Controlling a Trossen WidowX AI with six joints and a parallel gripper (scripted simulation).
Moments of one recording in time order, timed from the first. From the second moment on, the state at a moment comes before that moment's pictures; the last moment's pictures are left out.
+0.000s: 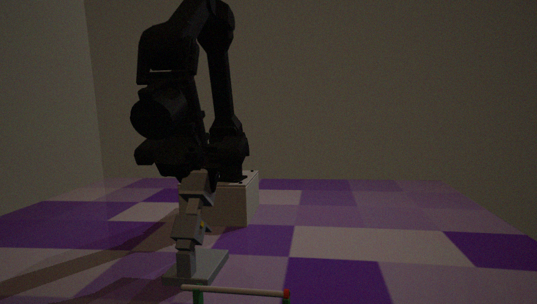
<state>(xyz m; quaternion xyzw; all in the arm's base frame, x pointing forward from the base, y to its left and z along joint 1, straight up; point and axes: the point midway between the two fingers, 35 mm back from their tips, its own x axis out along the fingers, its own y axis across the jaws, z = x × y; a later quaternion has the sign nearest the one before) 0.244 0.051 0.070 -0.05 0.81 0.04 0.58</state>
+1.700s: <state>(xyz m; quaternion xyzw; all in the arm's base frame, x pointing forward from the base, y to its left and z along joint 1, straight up) 0.266 0.054 0.044 -0.05 0.81 0.04 0.58</state>
